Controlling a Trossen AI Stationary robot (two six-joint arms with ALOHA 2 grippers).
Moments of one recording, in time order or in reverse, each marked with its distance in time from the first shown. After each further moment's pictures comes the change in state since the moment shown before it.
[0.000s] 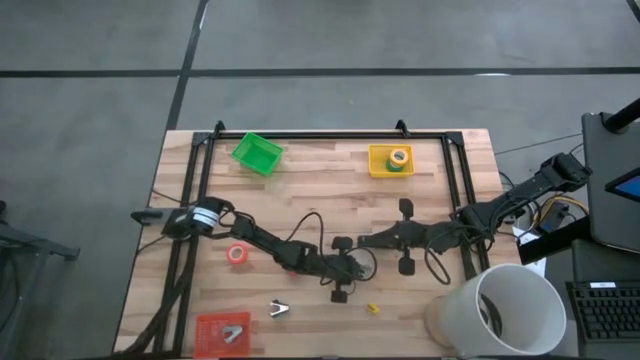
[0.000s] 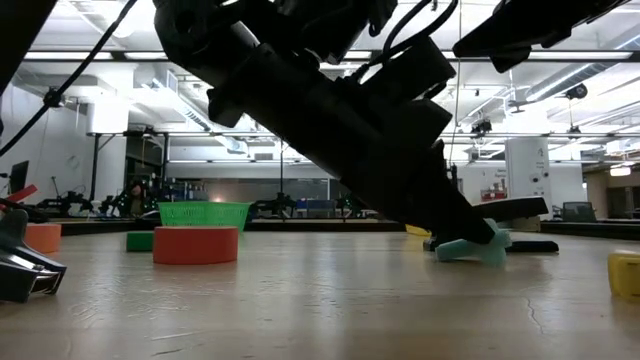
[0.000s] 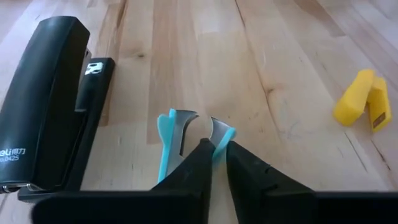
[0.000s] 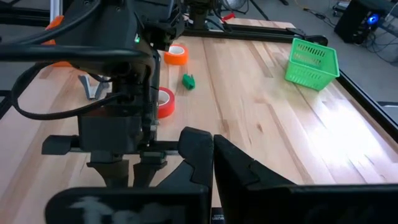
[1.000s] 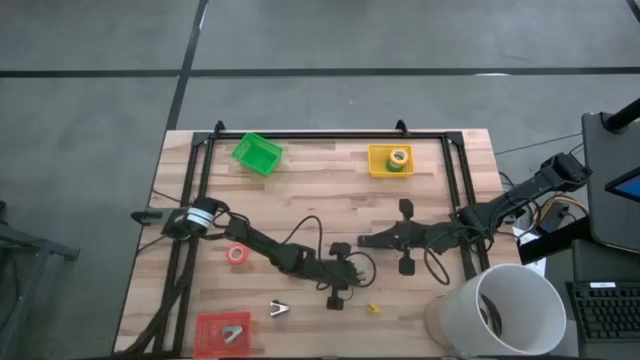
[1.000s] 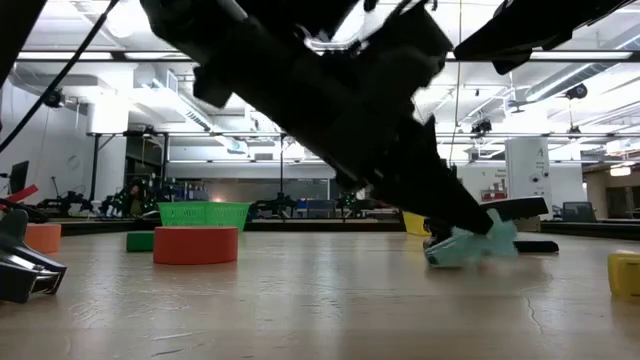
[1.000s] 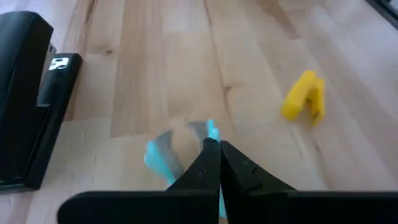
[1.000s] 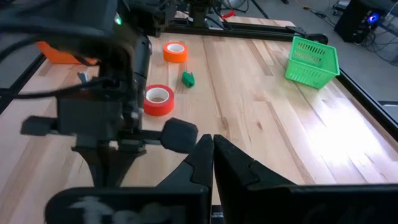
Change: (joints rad) left arm -0.036 -0.044 0.001 -0.071 0.047 -0.055; right arm 0.000 0.000 -0.006 0.000 0.000 0.000
